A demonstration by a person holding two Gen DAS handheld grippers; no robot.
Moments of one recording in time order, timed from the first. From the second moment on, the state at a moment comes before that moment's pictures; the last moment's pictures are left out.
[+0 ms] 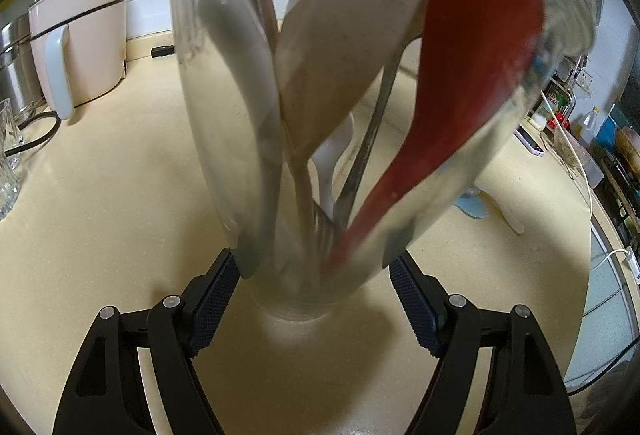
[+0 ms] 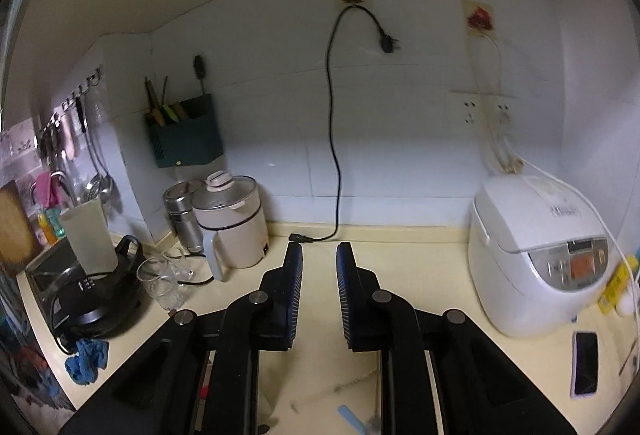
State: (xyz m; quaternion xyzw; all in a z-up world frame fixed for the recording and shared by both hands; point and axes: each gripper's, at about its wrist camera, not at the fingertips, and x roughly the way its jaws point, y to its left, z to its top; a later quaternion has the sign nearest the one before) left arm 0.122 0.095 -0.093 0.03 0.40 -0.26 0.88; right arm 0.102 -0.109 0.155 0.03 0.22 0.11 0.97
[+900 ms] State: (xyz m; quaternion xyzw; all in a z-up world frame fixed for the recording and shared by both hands) left arm 0.120 0.095 -0.091 0.03 0.40 -0.26 0.88; right arm 0.146 -0.162 -0.095 -0.03 0.53 0.10 0.84
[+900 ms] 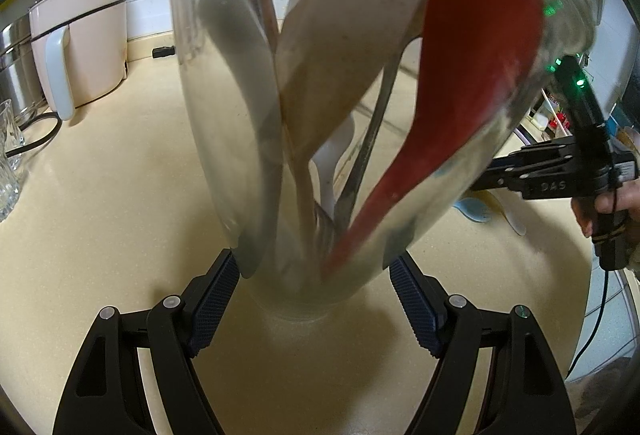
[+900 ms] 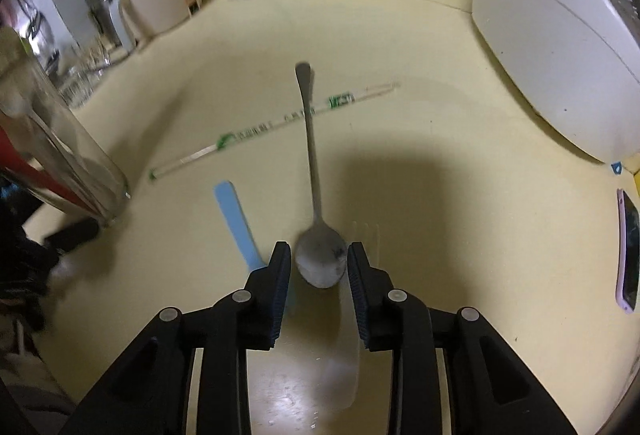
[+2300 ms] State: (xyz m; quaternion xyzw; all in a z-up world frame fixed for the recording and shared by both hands) left arm 0.120 0.094 -0.091 0.02 0.40 -0.26 0.88; right arm 0.096 -0.138 0.006 -0.04 0.46 0.12 0.88
